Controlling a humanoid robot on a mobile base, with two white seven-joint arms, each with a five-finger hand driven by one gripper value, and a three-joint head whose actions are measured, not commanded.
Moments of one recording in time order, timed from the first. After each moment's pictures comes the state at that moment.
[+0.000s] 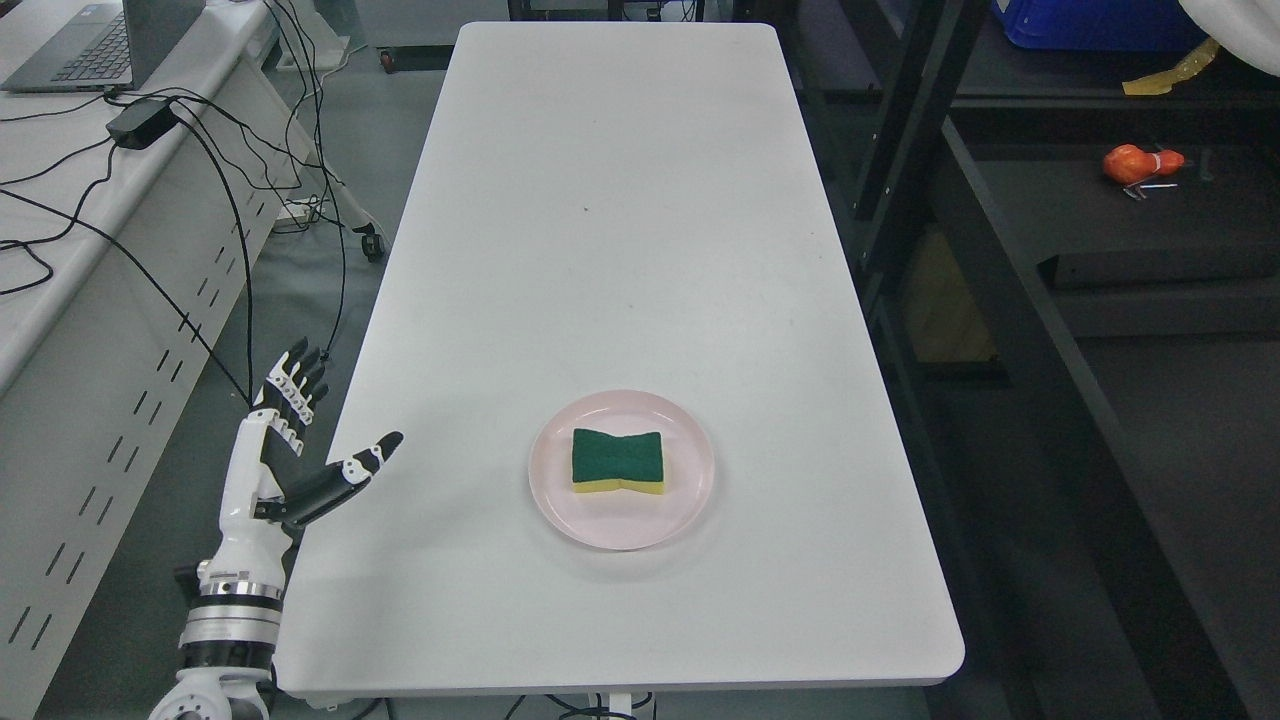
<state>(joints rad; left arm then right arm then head) 0.00 0.00 0.18 -1.77 0.05 -0.07 -0.13 -0.07 0.00 -0.21 0.00 -0.11 0.08 -0.04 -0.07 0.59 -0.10</state>
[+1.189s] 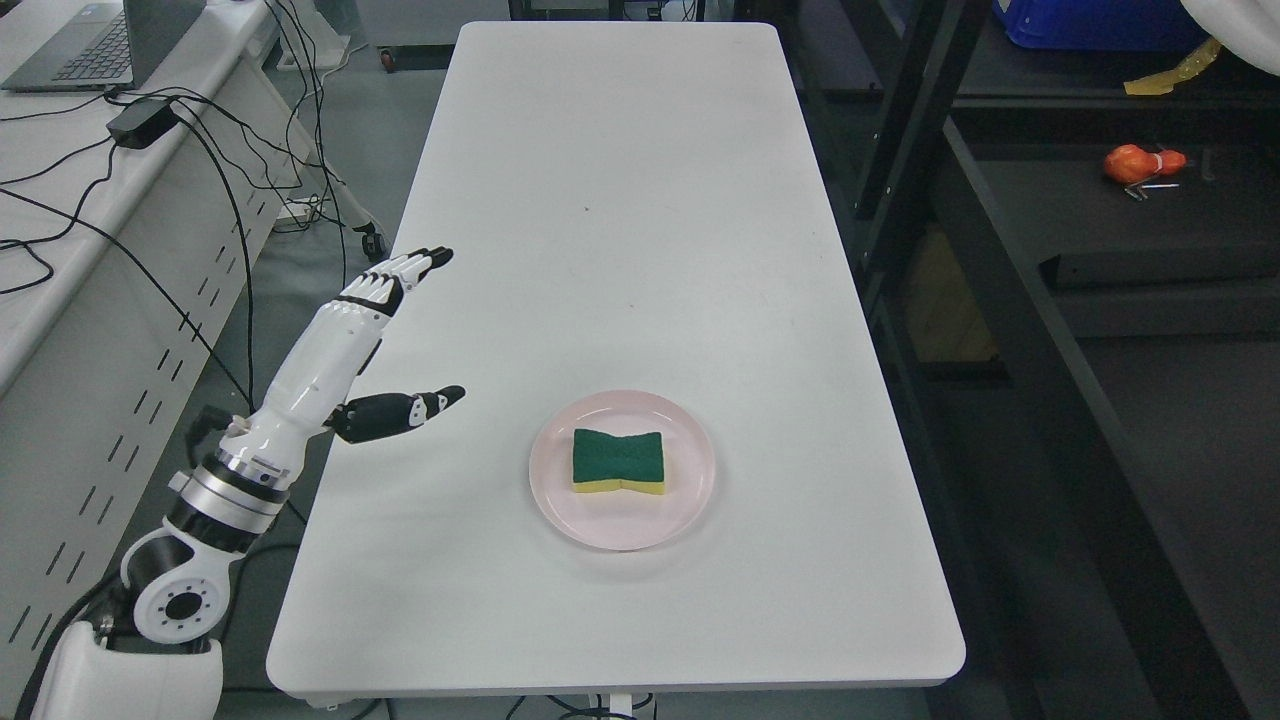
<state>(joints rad) -0.33 0.25 0.04 -1.61 -0.62 -0.60 -0.26 -0.07 0.00 -0.21 0.00 -0.11 0.08 -0.04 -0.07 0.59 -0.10</state>
